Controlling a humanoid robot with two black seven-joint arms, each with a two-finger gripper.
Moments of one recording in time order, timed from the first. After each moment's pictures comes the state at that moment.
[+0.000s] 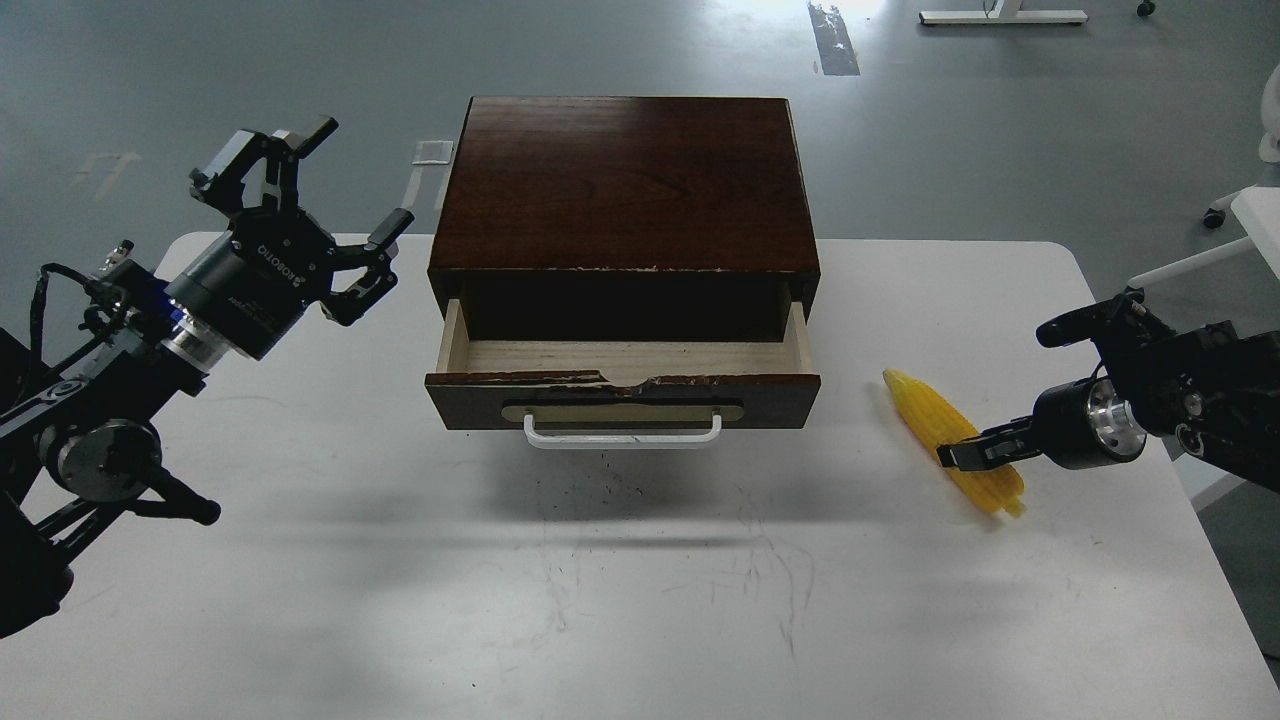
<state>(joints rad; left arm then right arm) -0.51 0.68 -0.76 -1.26 0.22 -0.45 -0.47 1.16 -0.66 -0.39 0.87 -1.38 0.36 0.49</state>
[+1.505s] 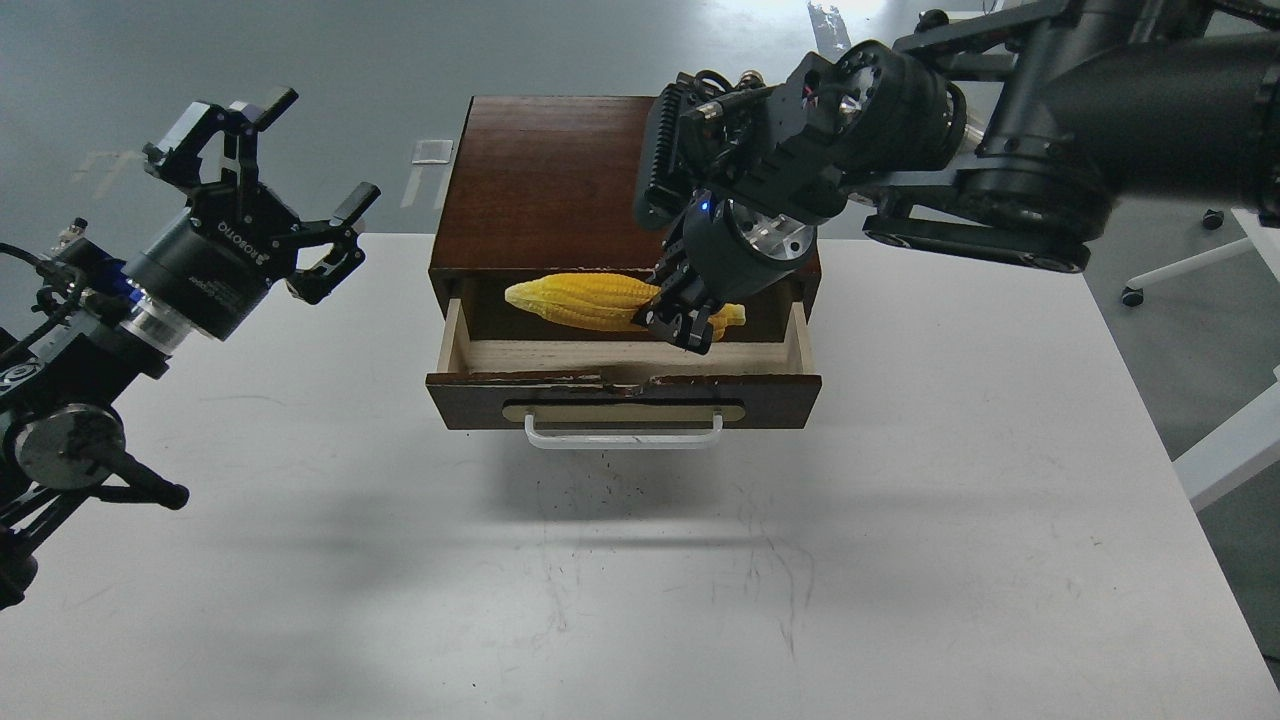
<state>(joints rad) -0.51 0.73 -0.80 -1.27 0.22 -0.45 -0.47 1.93 -0.10 -0.69 1.11 -1.47 0.25 0.49</state>
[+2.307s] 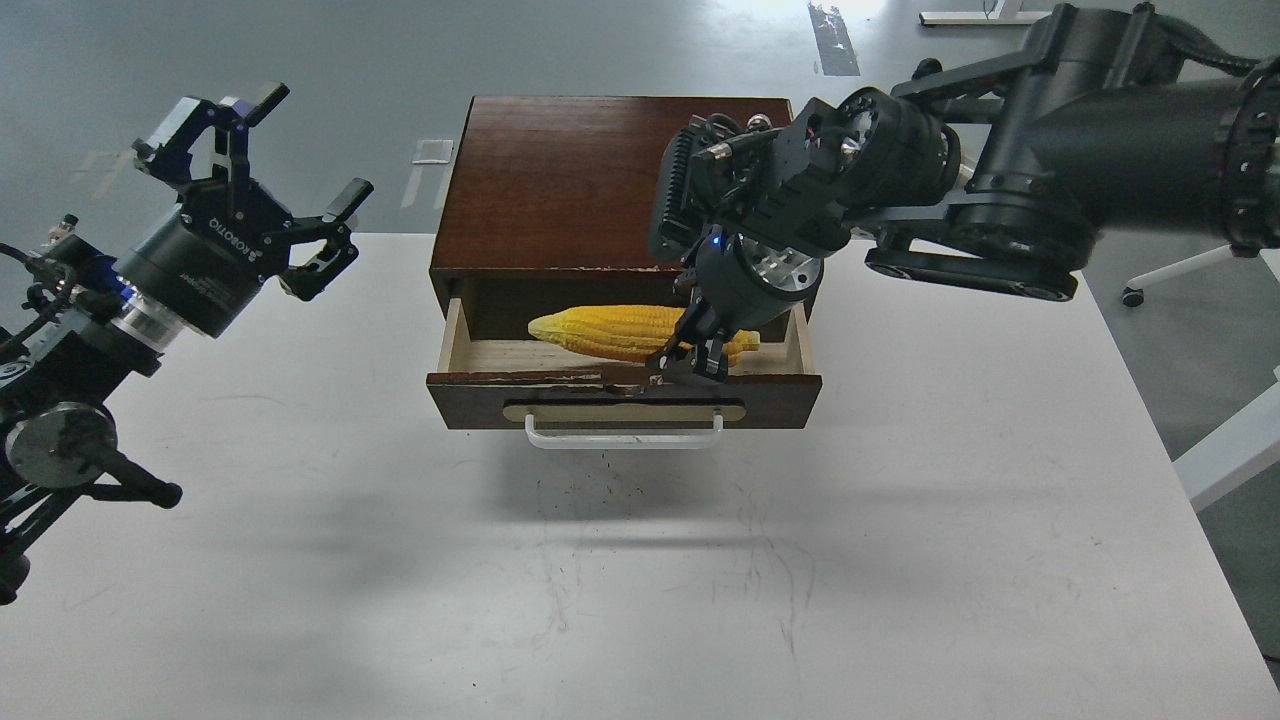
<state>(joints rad) -0.50 0.74 -0.80 -1.28 0.21 -0.46 -0.48 1.88 -0.10 -0.71 1.10 -1.46 0.25 0.49</state>
